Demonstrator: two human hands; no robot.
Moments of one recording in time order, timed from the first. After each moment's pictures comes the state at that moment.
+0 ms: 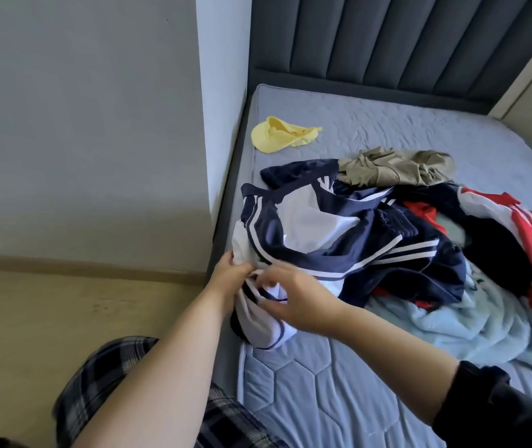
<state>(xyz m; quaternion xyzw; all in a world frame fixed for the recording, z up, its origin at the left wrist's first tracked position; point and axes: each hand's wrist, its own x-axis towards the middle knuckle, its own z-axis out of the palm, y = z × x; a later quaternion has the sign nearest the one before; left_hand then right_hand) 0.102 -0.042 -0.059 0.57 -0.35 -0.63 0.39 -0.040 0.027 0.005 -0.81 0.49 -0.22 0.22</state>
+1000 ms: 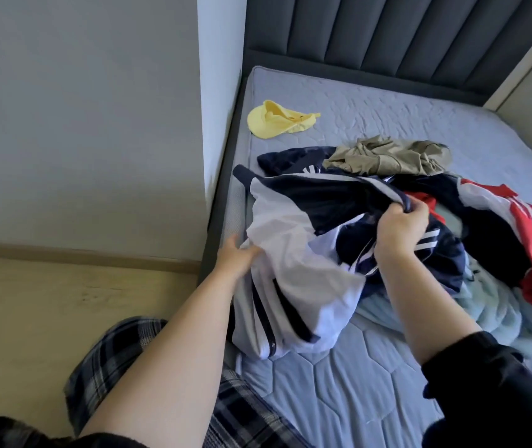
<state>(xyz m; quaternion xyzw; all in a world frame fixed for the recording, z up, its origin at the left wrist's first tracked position) 0.094 -0.066 -0.072 0.63 -0.43 -0.57 0.30 -0.139 -0.044 0.026 -0.25 0.73 -0.63 0.12</state>
